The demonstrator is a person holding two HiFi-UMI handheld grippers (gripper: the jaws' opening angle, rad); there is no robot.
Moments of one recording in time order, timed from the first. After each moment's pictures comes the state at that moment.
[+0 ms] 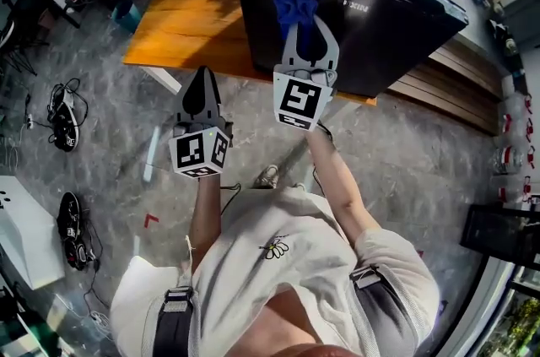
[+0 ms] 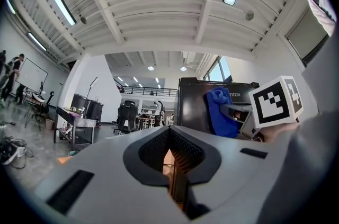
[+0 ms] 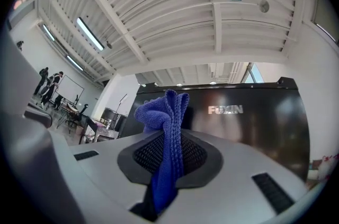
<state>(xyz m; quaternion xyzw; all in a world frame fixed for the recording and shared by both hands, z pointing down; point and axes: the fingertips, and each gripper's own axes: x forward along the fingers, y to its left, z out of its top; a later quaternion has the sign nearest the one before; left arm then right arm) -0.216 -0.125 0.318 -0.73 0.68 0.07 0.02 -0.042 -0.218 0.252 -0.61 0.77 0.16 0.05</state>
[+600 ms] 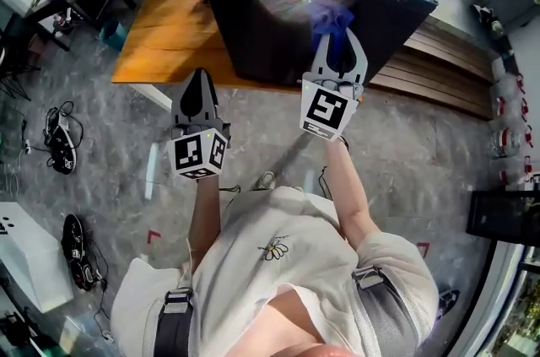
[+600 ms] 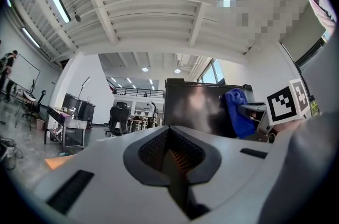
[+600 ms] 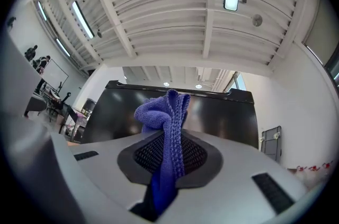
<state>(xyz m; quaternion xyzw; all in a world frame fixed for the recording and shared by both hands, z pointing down) -0.174 -0.136 0.310 -0.76 0.65 0.07 0.04 0.074 -0.200 0.249 -0.68 0.71 0.18 0.04</state>
